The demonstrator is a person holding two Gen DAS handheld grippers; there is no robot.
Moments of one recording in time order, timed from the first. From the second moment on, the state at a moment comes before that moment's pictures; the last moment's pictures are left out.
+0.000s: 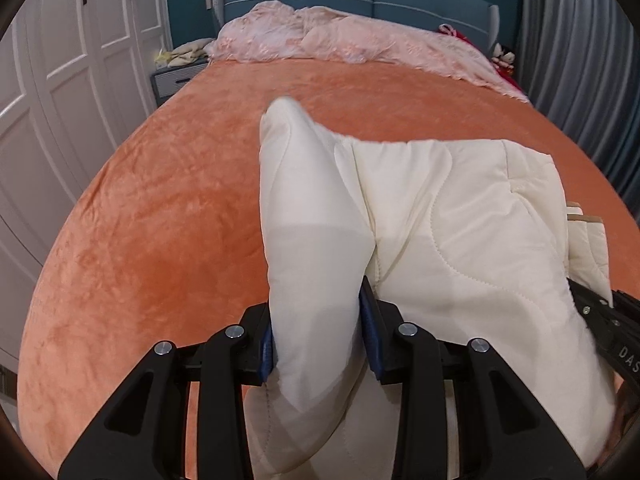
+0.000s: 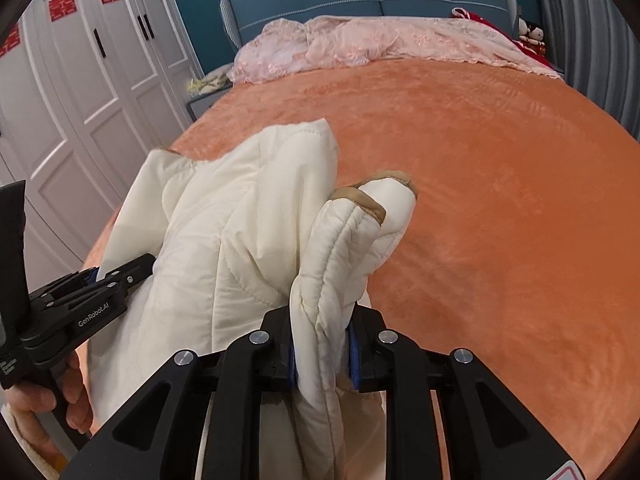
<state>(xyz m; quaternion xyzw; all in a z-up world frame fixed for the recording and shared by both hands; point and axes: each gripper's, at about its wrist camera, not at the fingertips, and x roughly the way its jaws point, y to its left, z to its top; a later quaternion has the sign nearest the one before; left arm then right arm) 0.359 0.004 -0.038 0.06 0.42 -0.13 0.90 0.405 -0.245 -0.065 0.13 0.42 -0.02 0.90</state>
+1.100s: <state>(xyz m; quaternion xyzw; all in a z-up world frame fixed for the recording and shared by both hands) 0.234 0.077 -0.081 0.05 0.49 -0.11 0.86 0.315 -0.220 -0.041 0.20 0.45 0.04 0.87</state>
